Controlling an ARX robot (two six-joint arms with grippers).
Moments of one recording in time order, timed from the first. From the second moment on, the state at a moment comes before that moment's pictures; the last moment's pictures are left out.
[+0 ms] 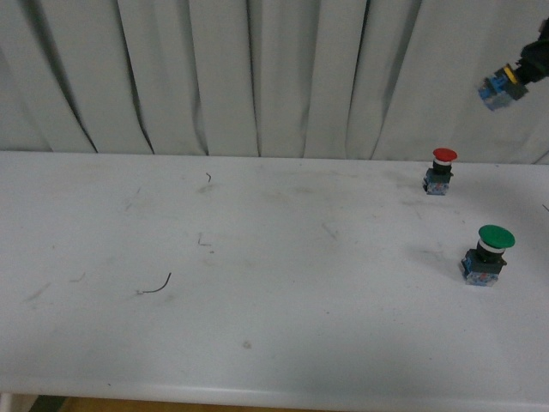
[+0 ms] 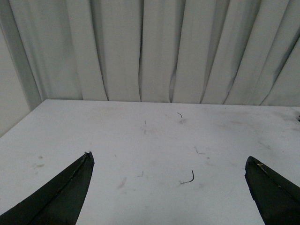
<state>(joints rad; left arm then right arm) 0.00 0.01 0.01 0.00 0.00 0.00 -0.10 1.95 1.17 0.61 -0.28 0.23</state>
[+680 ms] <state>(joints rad) 0.00 0.01 0.01 0.00 0.00 0.00 -0.06 2.16 1.38 0.26 0.07 0.02</state>
